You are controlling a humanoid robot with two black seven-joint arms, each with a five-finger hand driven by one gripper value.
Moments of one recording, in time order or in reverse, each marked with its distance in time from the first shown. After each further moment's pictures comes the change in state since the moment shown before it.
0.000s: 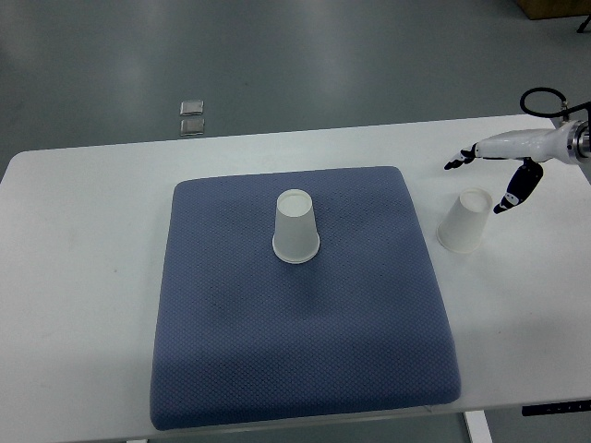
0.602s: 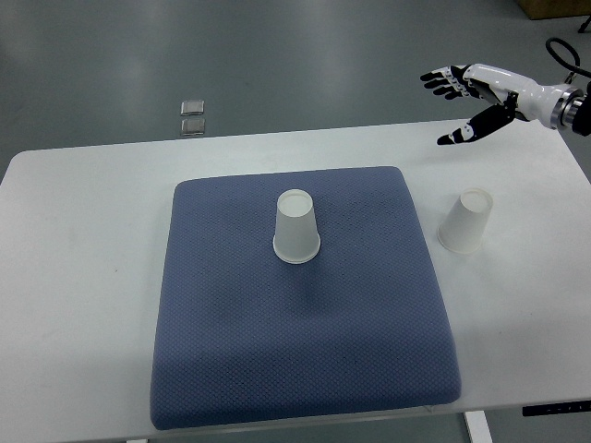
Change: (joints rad) left arm 0.000 0.000 0.000 0.000 0.000 0.000 0.000; right arm -0.009 0.049 0.087 -0.079 0.527 -0.018 0.002
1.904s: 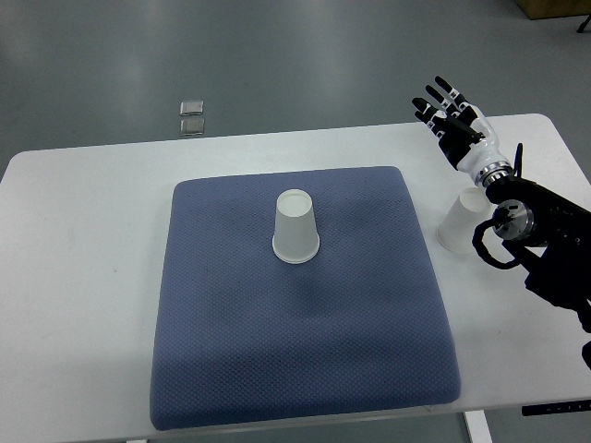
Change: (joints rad) left arm 0.000 0.000 0.000 0.001 0.000 0.000 0.000; right arm -0.319 0.489 0.509 -0.335 0.969 -0.050 -0.003
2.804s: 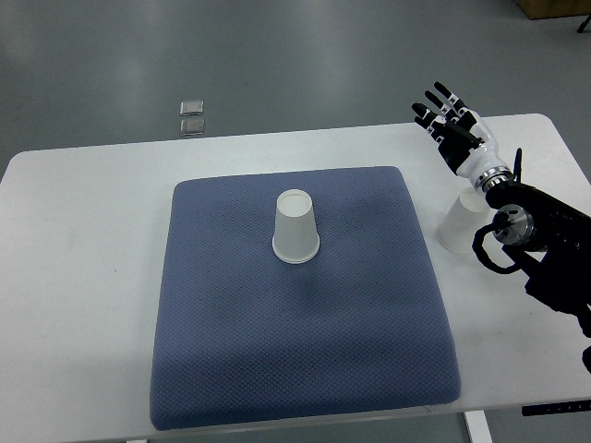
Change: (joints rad) left arm -0.009 0.000 0.003 -0.002 -0.001 0.000 0.000; right arm -0.024 0.002 -0.001 0.000 0.000 0.003 -0.002
